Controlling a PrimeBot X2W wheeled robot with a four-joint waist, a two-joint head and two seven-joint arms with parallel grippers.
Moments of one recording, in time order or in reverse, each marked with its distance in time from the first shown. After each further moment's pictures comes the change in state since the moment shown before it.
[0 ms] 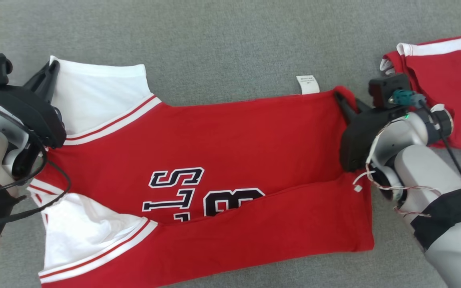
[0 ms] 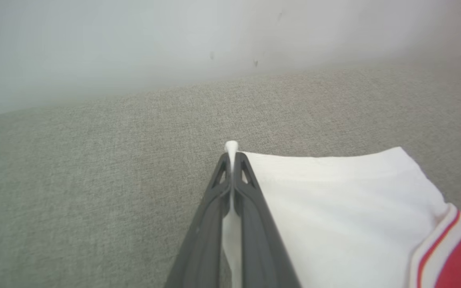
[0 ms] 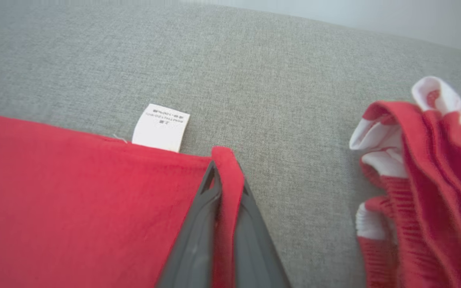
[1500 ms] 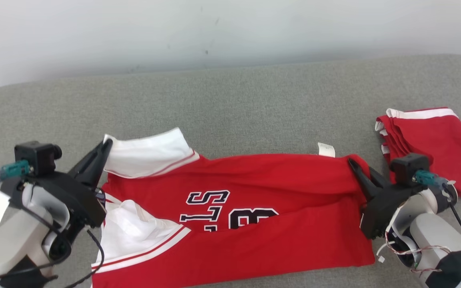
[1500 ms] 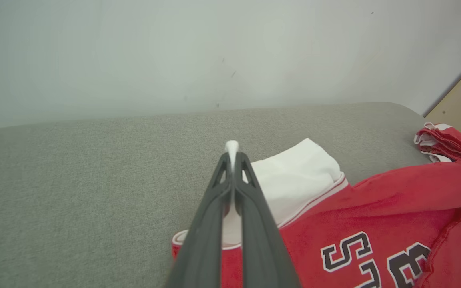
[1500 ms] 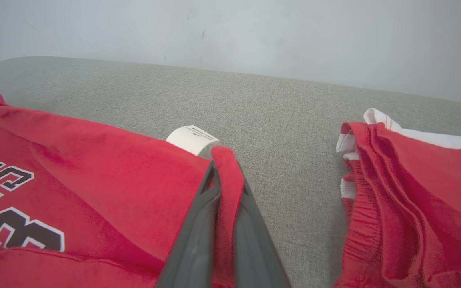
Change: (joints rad) left arm 0.319 0.063 -0.059 -0.314 -0.115 0.000 -0.117; right arm 0.236 -0.049 -0.015 0.132 0.072 0.171 -0.305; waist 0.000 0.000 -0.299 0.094
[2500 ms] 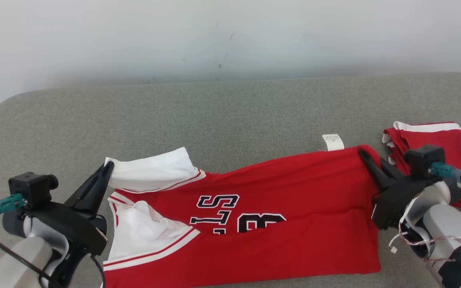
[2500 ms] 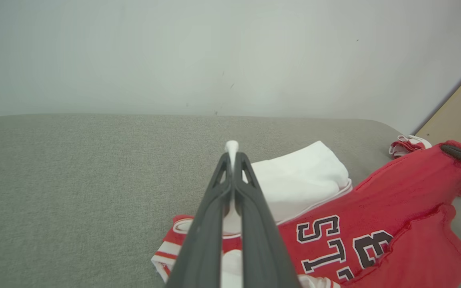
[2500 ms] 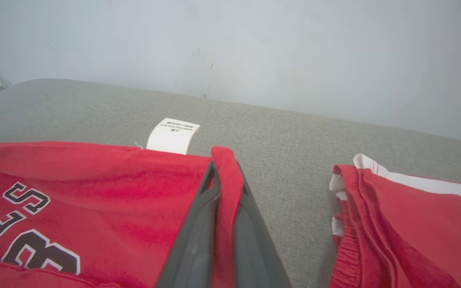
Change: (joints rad) left arm 0.211 0.043 0.161 -0.210 0.056 0.028 -0.001; right arm -0.009 -0.051 0.011 -0.007 0.045 0.027 -0.029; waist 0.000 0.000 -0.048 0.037
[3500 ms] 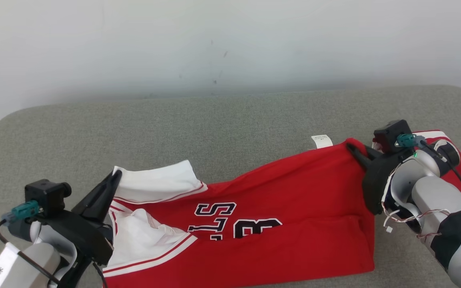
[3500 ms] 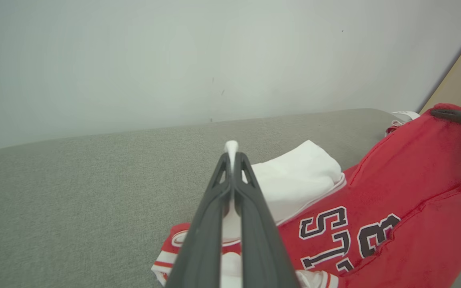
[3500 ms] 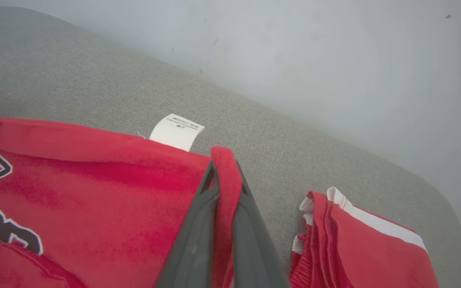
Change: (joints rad) left arm 0.016 -0.019 0.004 0.020 0.113 0.002 0.000; right arm -0.224 -0.007 0.210 0.143 -0.044 0.009 0.175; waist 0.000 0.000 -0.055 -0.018
